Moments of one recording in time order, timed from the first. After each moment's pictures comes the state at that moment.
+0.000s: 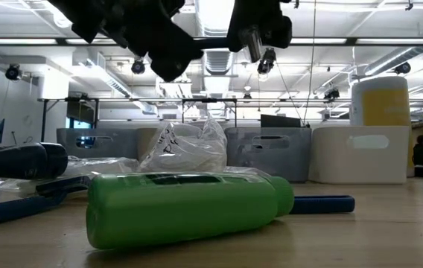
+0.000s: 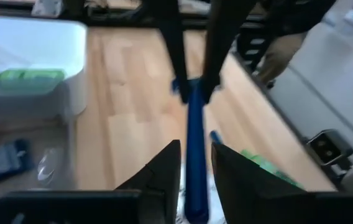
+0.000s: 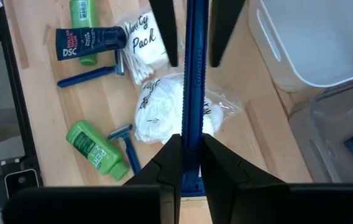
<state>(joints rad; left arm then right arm) -0.05 1.41 0.83 0.14 0.31 -0.05 0.24 1.82 1.63 -0.86 0.05 0.63</state>
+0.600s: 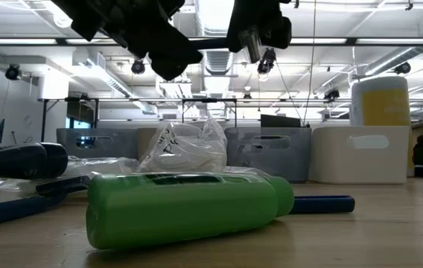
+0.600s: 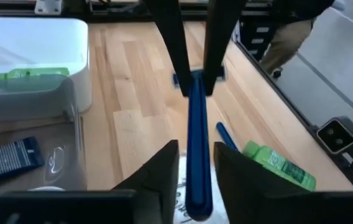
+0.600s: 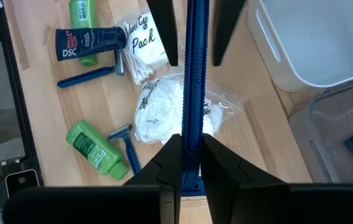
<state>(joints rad) -0.05 1.41 0.85 0.10 0.31 0.00 0.24 1.82 1.63 -0.86 0.04 0.63</state>
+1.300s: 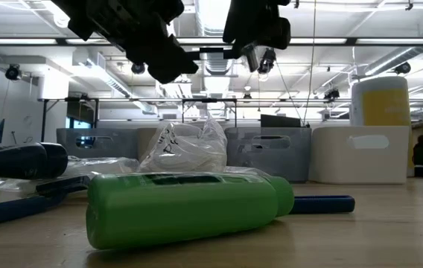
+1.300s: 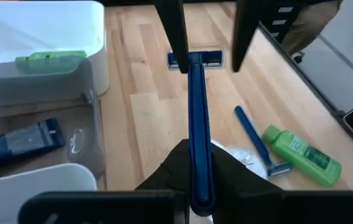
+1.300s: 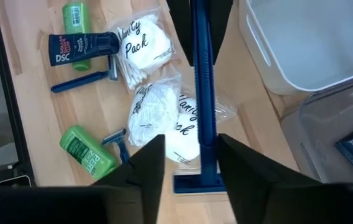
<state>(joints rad) -0.05 1.41 0.85 0.04 0.22 0.03 0.24 1.82 1.63 -0.86 0.06 0.63</state>
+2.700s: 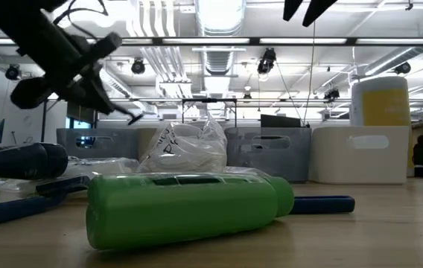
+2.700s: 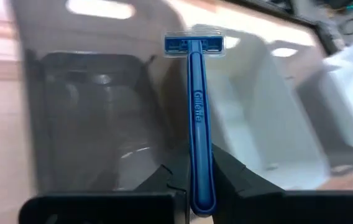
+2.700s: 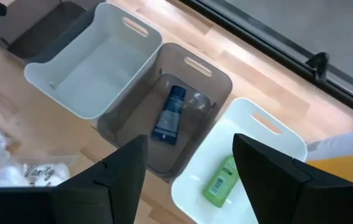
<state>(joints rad) -0.30 1.12 0.65 -0.59 -0.80 -1.65 0.35 1.67 1.75 -1.51 0.71 1.25</state>
